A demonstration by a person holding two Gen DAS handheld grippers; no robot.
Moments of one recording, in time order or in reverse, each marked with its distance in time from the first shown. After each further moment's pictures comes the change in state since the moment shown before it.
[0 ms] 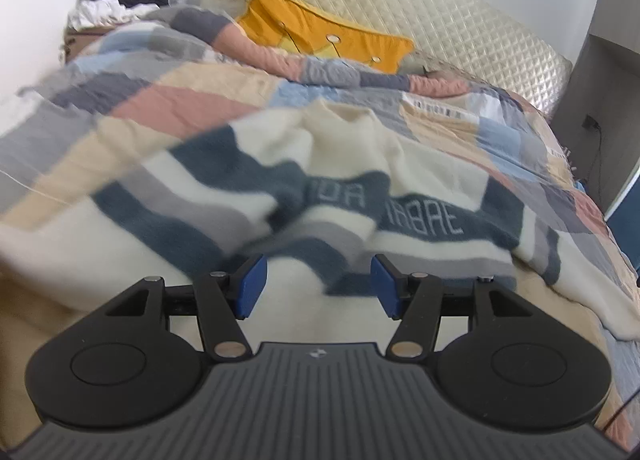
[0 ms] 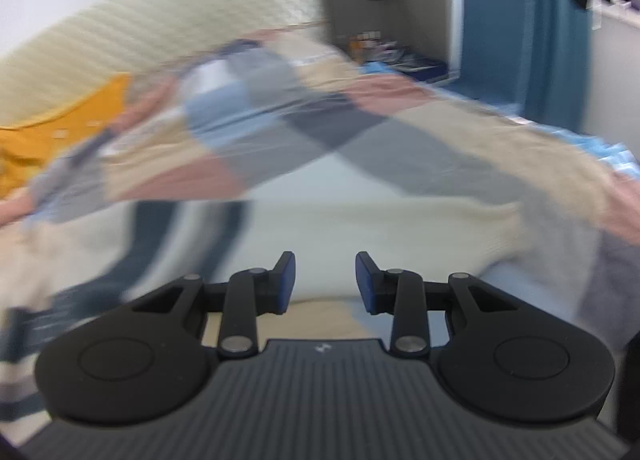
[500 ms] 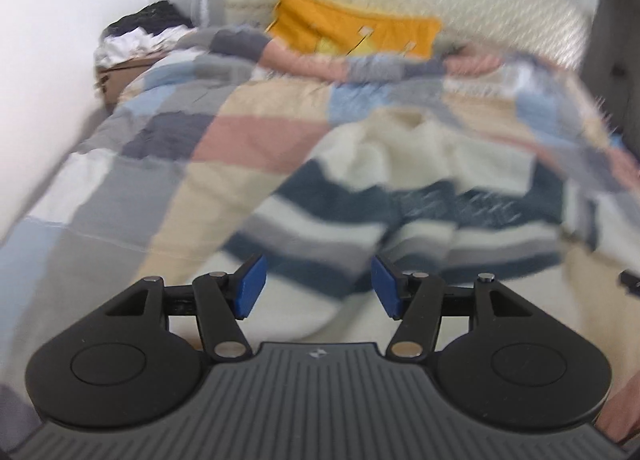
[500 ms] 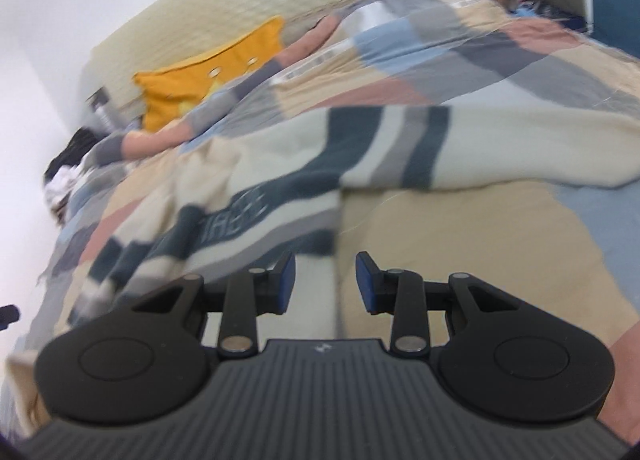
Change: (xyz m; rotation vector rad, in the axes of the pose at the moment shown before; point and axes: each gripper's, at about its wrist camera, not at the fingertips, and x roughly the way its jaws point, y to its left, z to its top) left arm -0.076 0.053 0.067 0.170 0.115 0.177; right arm -0.050 0.085 -0.070 -0.060 0.160 0.410
